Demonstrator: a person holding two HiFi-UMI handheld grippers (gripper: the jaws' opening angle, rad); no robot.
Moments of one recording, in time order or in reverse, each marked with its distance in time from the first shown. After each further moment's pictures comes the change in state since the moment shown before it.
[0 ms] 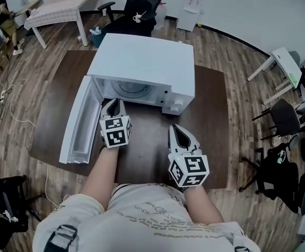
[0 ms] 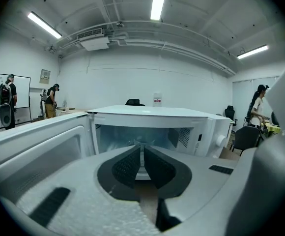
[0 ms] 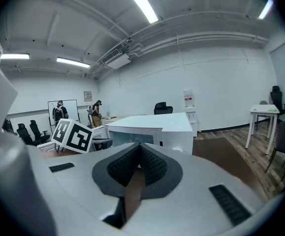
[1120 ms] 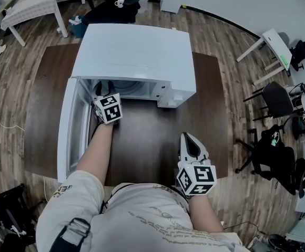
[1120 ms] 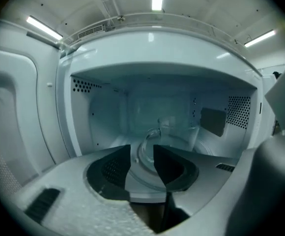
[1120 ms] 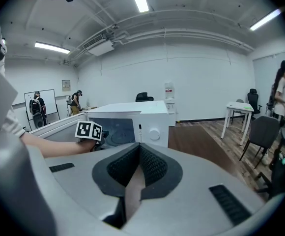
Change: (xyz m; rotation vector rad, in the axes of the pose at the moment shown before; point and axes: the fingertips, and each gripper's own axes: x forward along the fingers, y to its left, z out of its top) left arm 0.144 0.059 -0.048 0.012 0.030 0.094; right arm -0.013 -0.035 -0.038 0.042 0.121 -0.244
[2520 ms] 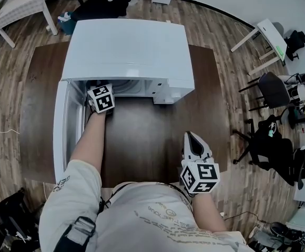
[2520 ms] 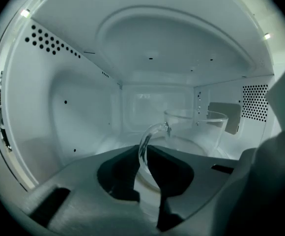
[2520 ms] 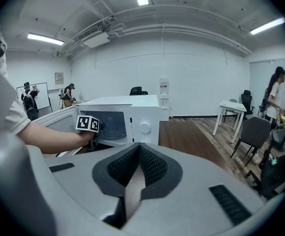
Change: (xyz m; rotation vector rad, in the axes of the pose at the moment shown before) left arm 0.062 0.002 -0.001 0.022 -0.019 -0.067; right arm 0.006 -0.021 -0.013 -0.011 0.071 -0.082
